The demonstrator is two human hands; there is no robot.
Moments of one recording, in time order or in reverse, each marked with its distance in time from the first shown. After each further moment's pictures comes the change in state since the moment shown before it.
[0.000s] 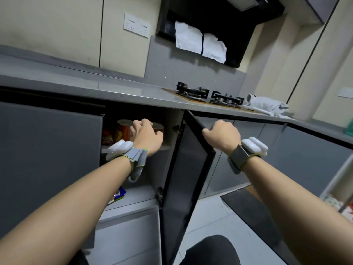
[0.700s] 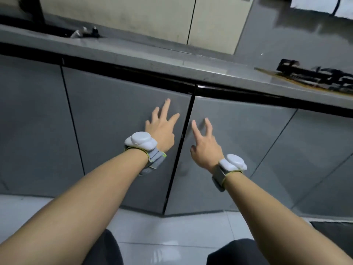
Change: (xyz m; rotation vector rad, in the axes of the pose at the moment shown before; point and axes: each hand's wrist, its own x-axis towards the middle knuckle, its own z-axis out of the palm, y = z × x) left_hand 0.058 -0.182 -0.063 0.706 0.044 -0.030; right_hand -0.009 -0.195 0.226 0.232 -0.298 -0.585
